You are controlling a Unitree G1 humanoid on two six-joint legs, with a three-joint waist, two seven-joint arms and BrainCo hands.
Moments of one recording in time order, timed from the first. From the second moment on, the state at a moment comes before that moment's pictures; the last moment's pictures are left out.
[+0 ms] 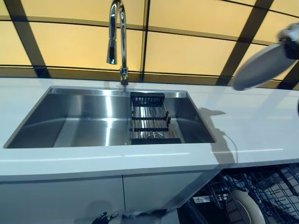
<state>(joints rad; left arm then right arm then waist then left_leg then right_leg) 0.01 0.26 -0.25 1.14 -0.48 -0.09 -0.04 -1.29 -1.45 0.95 0.60 -0.55 0.06 -0.12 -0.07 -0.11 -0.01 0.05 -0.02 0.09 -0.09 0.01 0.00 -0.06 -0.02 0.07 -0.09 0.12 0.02</state>
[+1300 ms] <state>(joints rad) 0.03 0.24 -0.26 1.19 -0.45 -0.08 -0.07 -0.04 -1.25 -0.28 0.67 0.07 0.08 -0.07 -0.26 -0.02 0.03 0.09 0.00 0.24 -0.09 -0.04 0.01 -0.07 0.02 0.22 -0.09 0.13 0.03</state>
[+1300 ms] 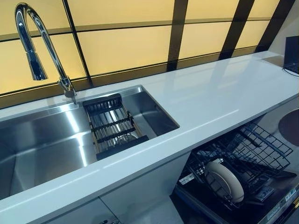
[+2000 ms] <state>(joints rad) 0.02 0.23 -0.25 1.16 -0.44 -0.08 -0.07 -0.08 -1.01 -0.13 0.60 0.01 0.23 -0.15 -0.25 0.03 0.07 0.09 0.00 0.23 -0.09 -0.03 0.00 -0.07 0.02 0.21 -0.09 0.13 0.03</state>
